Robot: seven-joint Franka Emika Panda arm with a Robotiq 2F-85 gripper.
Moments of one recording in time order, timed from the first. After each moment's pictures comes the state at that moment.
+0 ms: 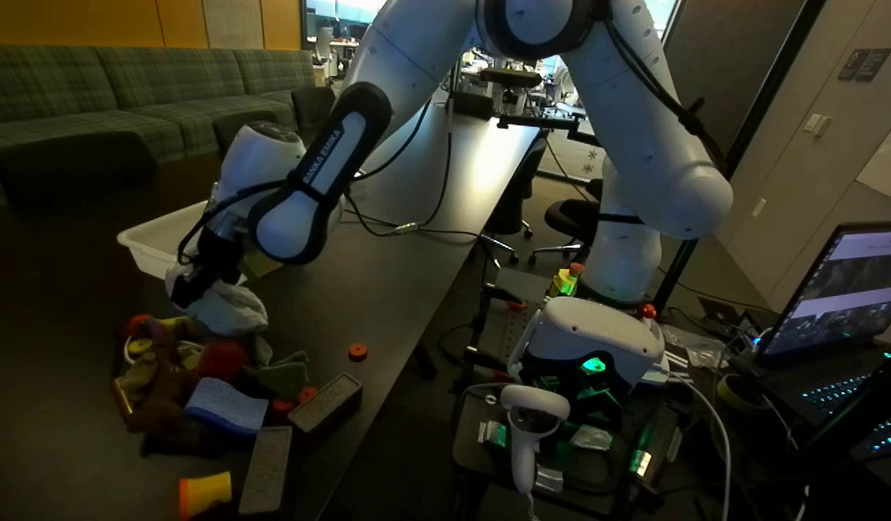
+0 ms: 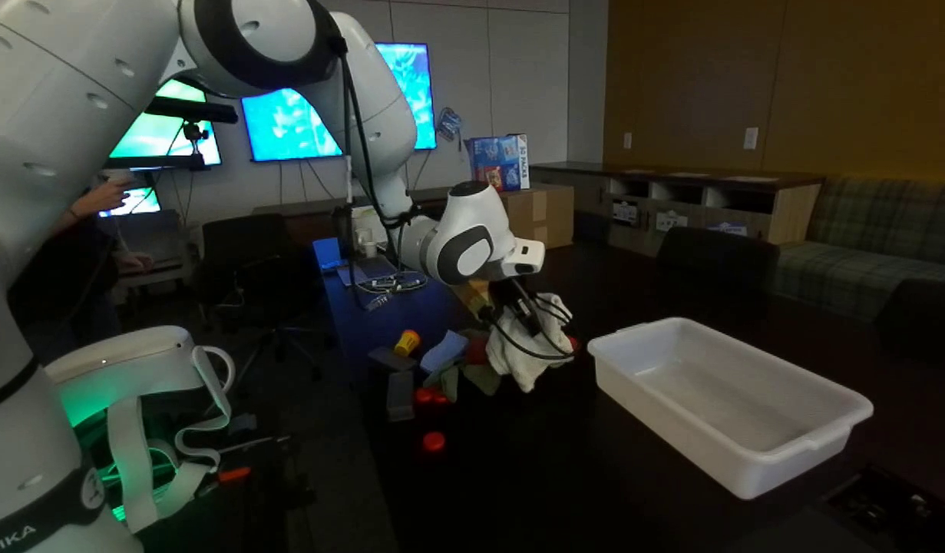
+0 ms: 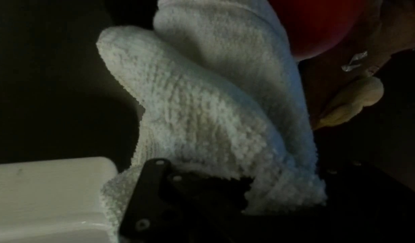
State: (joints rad) arm 0.30 0.70 0.04 -1.91 0.03 3.07 0.27
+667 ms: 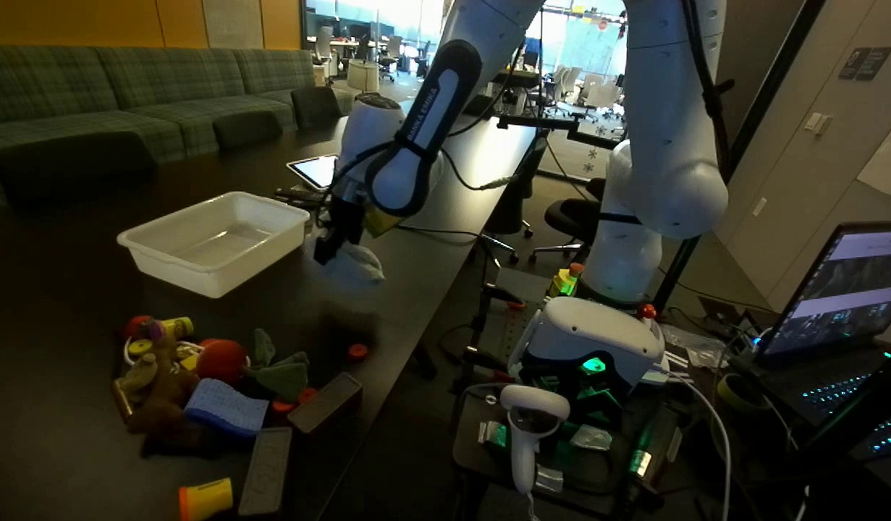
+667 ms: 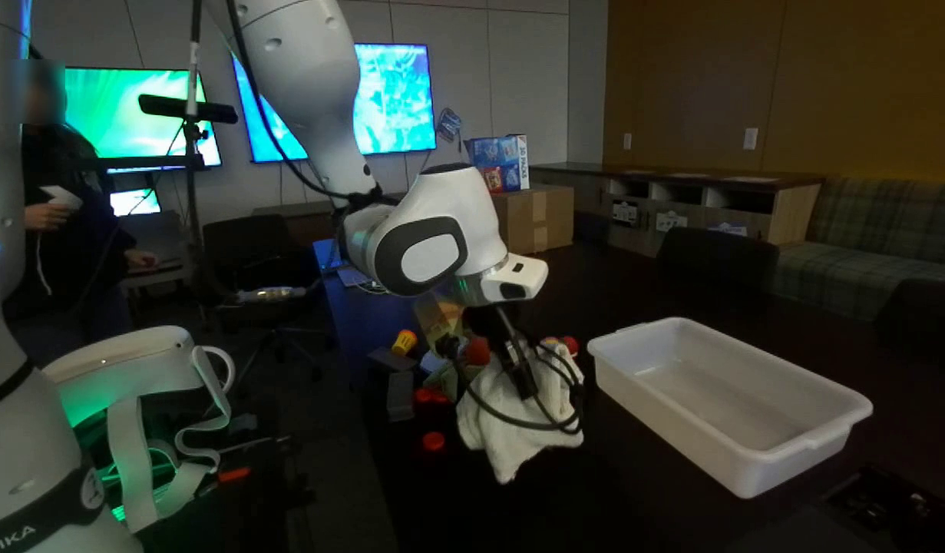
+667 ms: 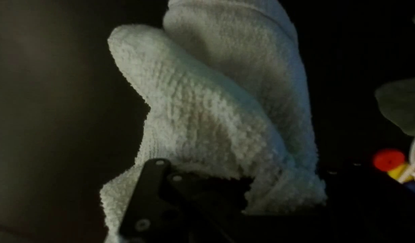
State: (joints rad) arm 0.22 0.31 -0.15 -2.46 -0.03 3.05 0.23
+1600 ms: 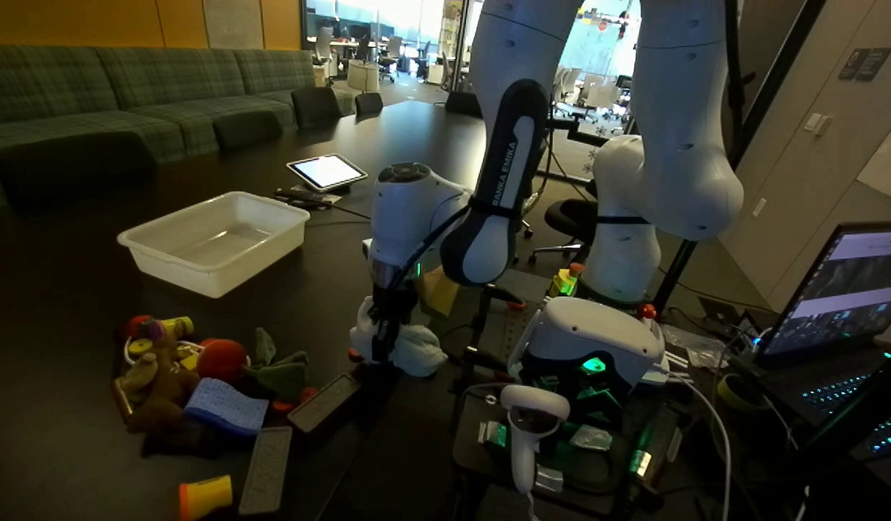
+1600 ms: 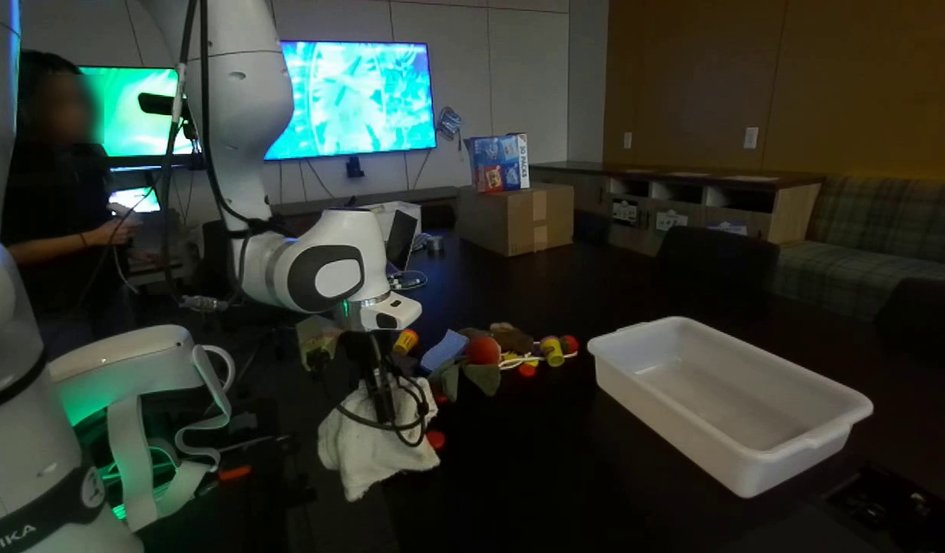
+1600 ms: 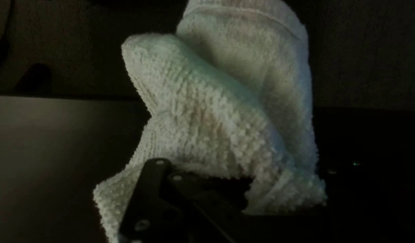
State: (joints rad) arm 0.52 0.29 -0.08 -2.70 -0.14 2.98 0.54
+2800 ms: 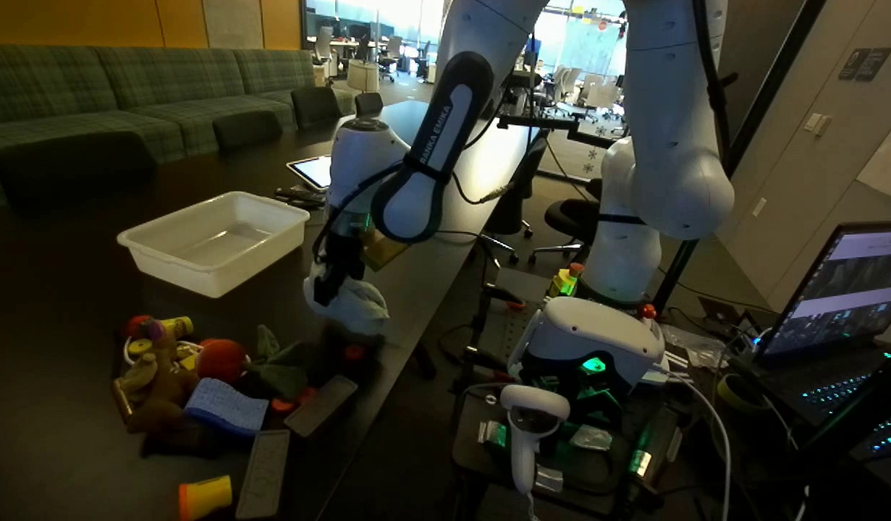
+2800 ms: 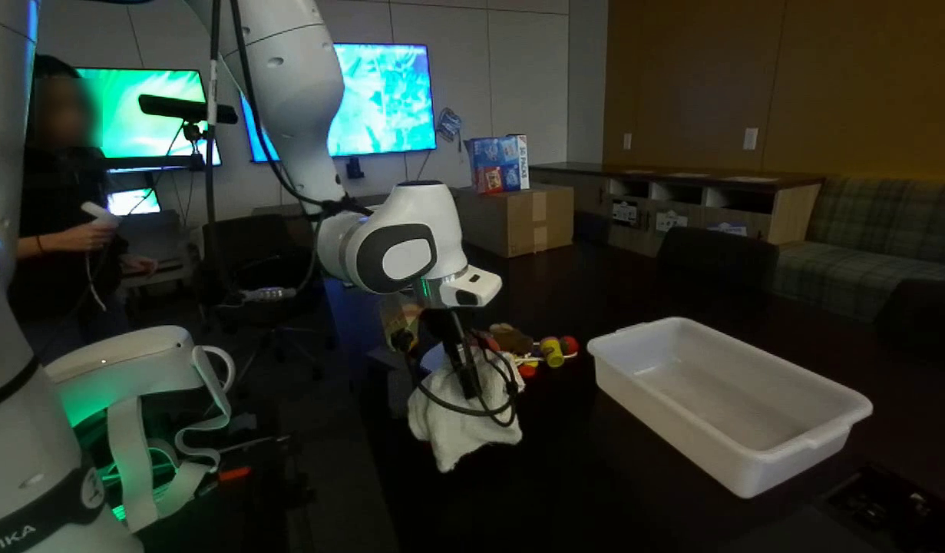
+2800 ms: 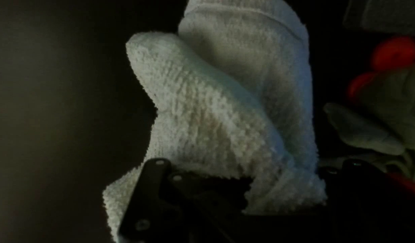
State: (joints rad) arm 0.32 0.33 -0.08 -2.48 -0.07 2.96 0.42
